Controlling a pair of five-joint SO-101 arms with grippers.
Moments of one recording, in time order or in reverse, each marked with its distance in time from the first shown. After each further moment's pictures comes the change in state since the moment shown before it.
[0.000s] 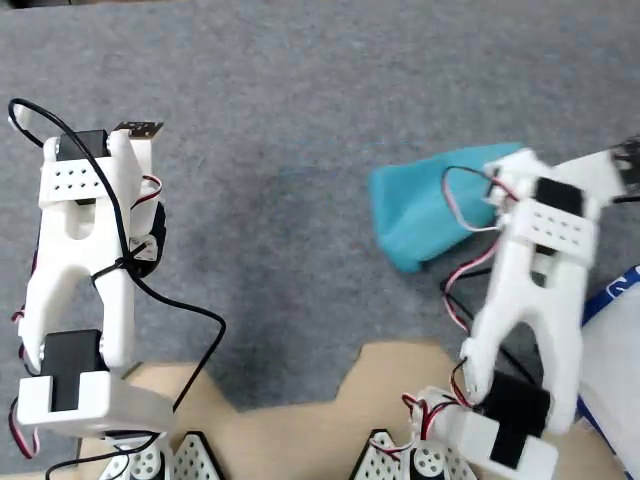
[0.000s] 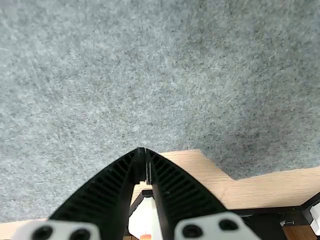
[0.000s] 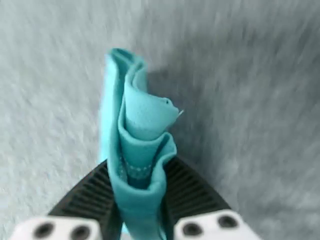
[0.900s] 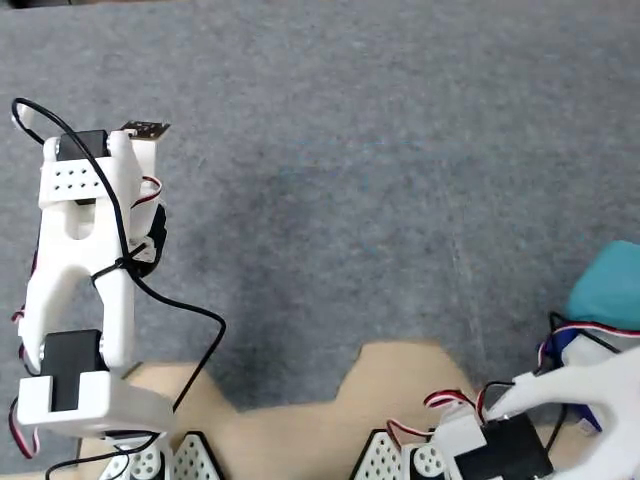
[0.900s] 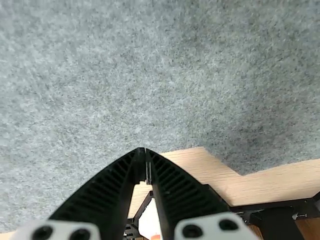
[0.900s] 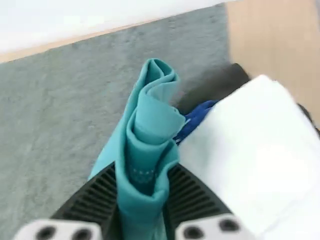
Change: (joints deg) left arm 0.0 0.0 0.0 0.0 -4.2; right arm 47.6 -8.9 -4.7 2.7 23.6
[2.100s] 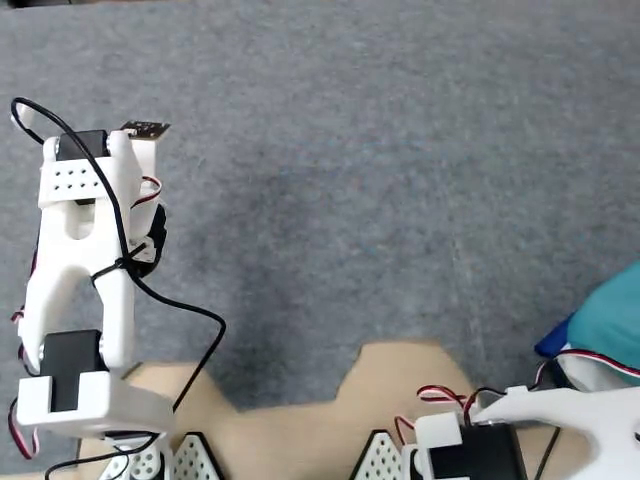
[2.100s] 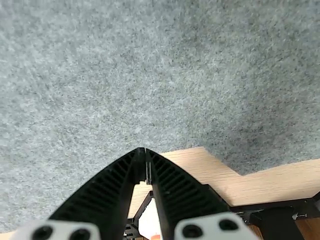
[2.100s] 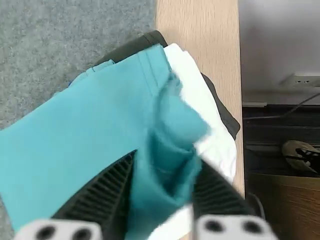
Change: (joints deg) left arm 0.0 0.0 0.0 0.0 0.0; right arm 12.7 -6.3 7.3 7.5 19.6
